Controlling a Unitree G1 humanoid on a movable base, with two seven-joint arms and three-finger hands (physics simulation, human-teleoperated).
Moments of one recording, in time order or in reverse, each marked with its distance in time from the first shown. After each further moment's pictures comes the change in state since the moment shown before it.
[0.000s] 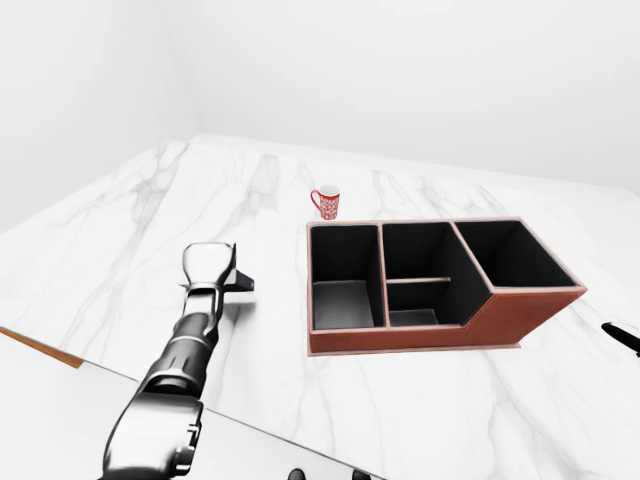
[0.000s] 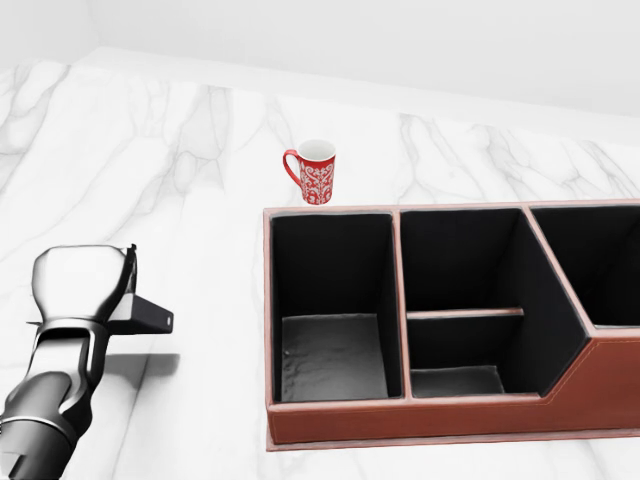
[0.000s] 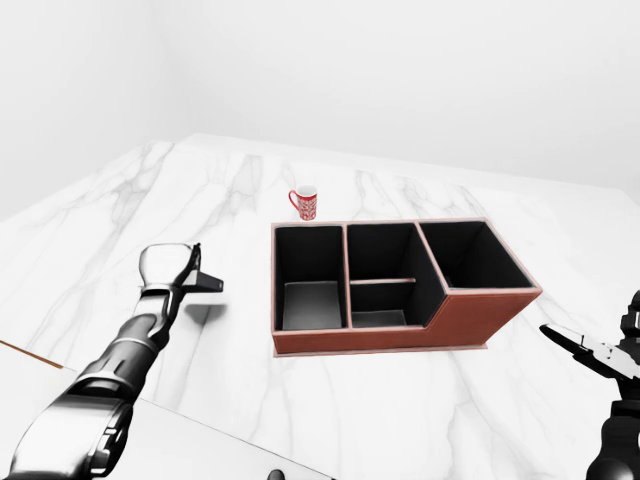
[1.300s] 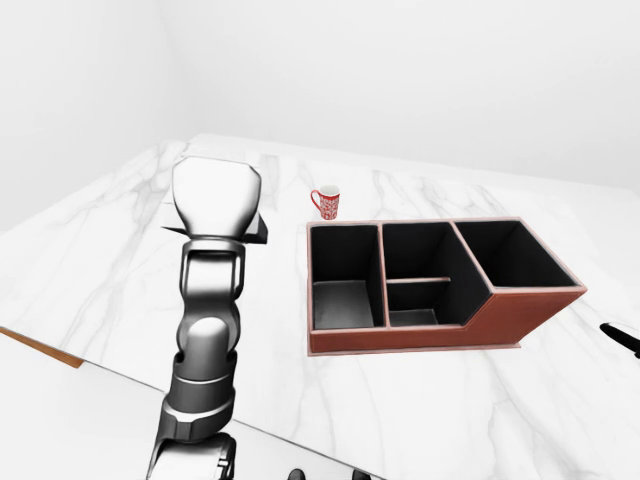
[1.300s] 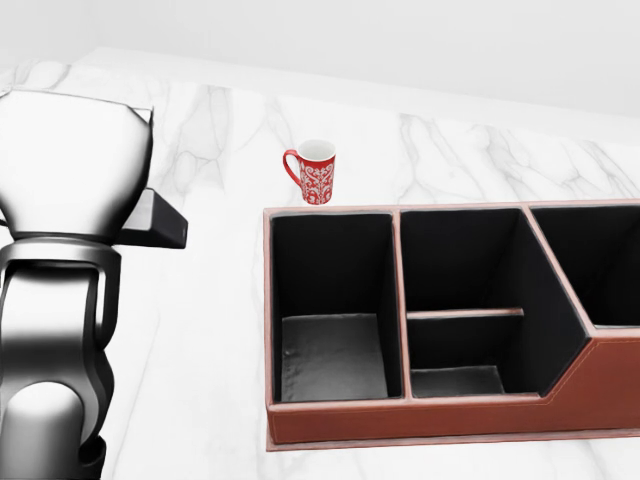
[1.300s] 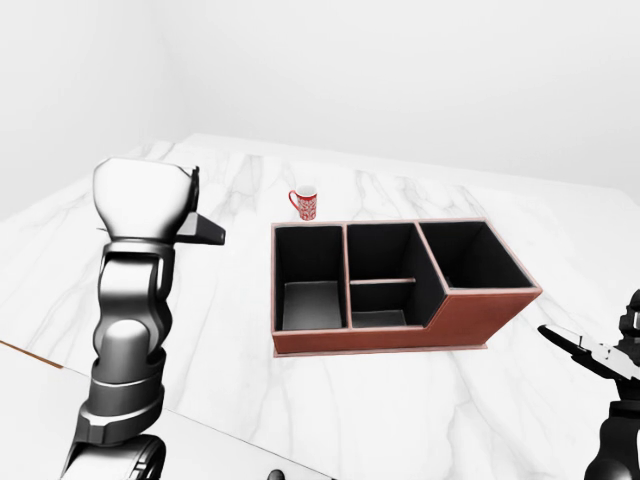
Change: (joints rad) left arm 0.174 -0.212 0.069 -1.333 0.560 0.000 -0.731; right arm 0.003 0.008 0.002 -0.010 -0.004 -0.001 0.000
